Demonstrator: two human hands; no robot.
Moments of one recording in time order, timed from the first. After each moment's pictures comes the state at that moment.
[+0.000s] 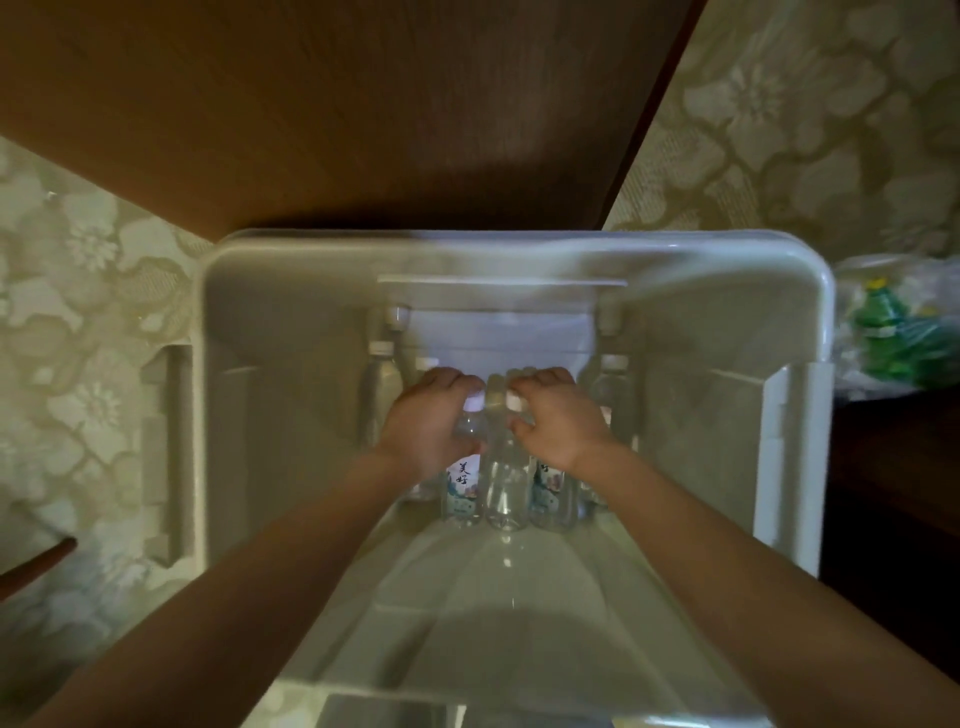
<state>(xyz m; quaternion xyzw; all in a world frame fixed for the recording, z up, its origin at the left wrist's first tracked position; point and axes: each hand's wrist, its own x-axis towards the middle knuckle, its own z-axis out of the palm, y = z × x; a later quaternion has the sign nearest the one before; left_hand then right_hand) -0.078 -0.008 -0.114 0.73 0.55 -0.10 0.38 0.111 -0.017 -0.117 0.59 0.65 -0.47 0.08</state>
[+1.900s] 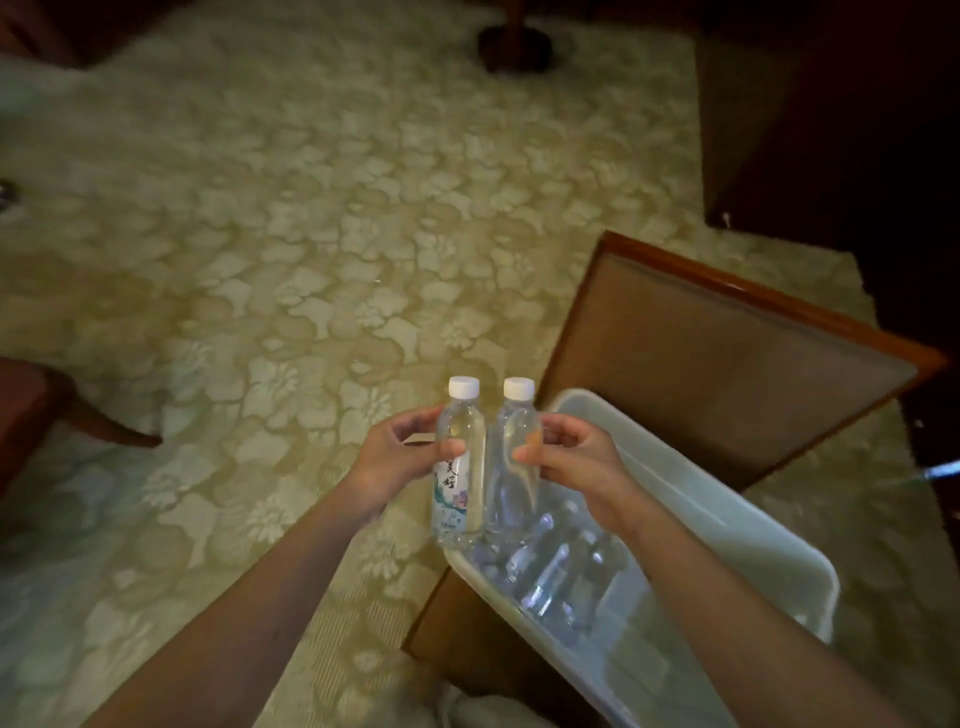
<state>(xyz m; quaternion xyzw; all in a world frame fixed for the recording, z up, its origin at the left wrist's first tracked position) -0.279 -0.156 0.187 0.20 0.66 0.52 0.50 -0.085 -0.030 0.185 0.48 0.50 -0.70 -0.13</state>
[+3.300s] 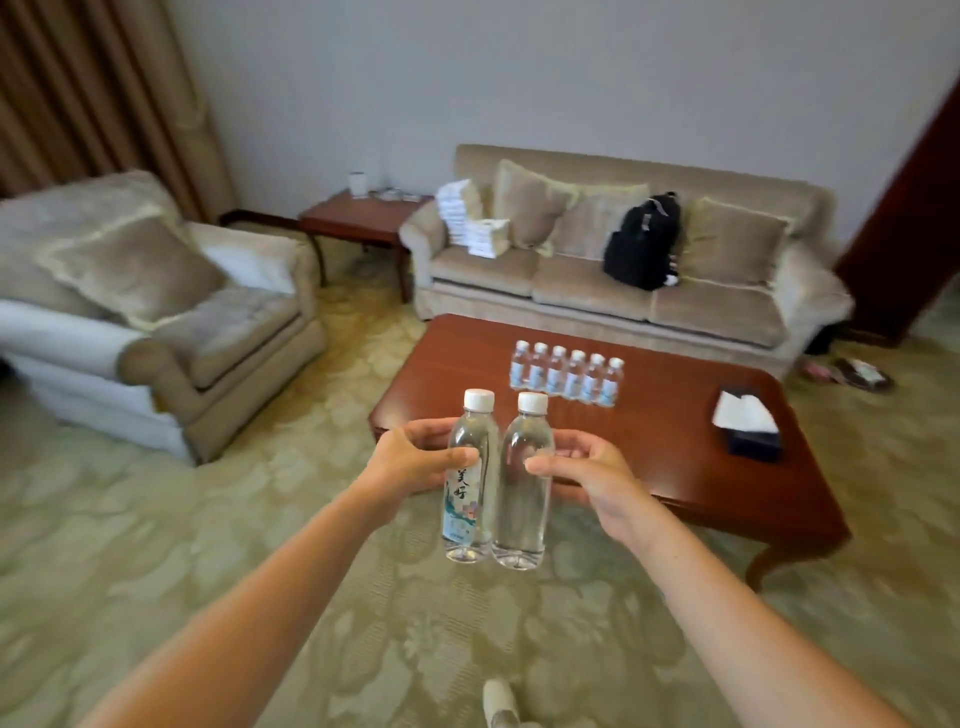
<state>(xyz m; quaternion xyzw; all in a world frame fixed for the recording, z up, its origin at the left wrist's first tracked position) -0.368 -0.969 0.296 -0.26 0.64 0.71 -0.12 -0.501 -0.780 0.297 -0.13 0.68 -0.63 0.33</state>
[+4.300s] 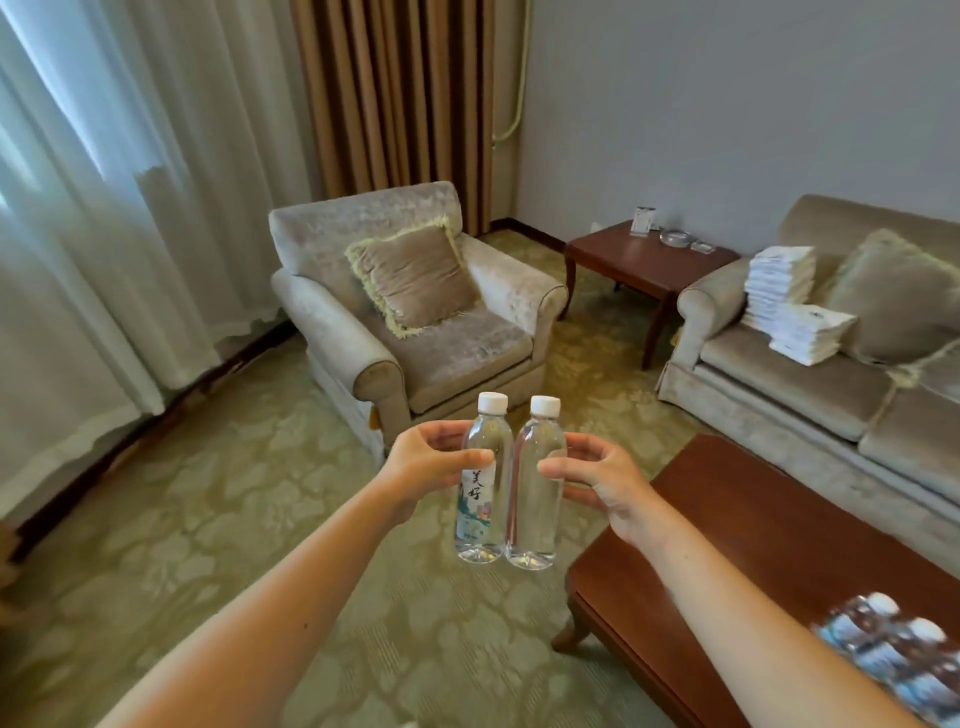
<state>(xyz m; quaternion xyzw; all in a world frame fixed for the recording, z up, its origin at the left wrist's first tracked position) -0.390 -1.448 0.287 -0.45 0.54 0.63 -0.31 -0.607 -1.368 0.282 -0.31 0.60 -0.52 0.52</state>
